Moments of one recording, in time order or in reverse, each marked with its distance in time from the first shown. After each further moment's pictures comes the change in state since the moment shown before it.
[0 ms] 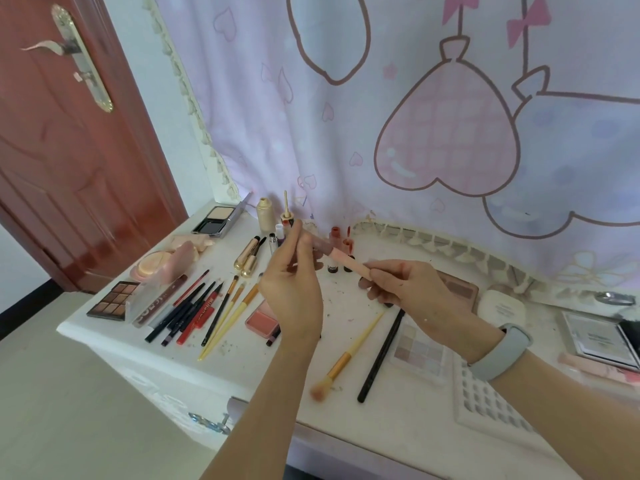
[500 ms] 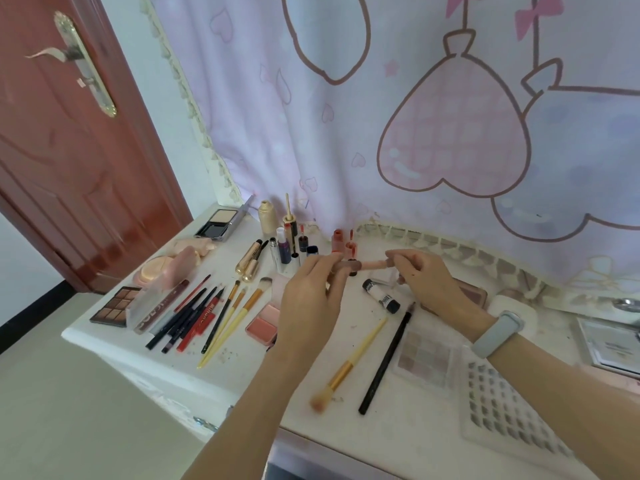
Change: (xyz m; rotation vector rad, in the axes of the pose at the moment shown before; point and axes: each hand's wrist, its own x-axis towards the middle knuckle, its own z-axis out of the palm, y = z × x) left_hand -0.001 -0.011 -0.005 0.569 -0.444 0.452; right_hand 0.045 0.021 -0.032 -0.460 0.217 -0.076
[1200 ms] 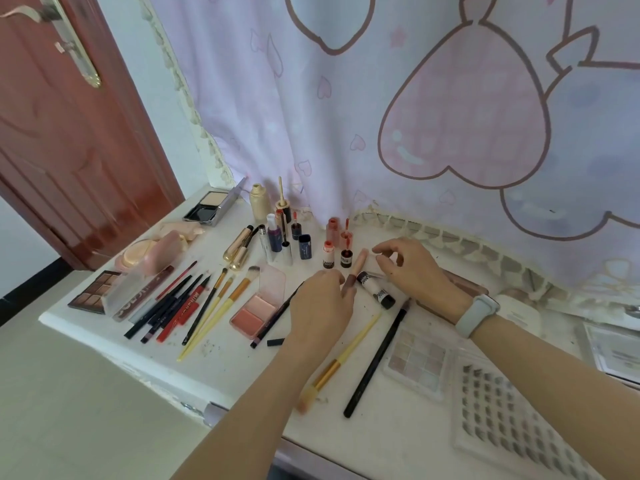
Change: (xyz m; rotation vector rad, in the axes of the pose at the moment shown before) left_hand -0.008 -0.024 0.061 0.287 -0.388 -0.370; right_hand 0.037 0.029 0.008 -0.383 -0.094 -0.204
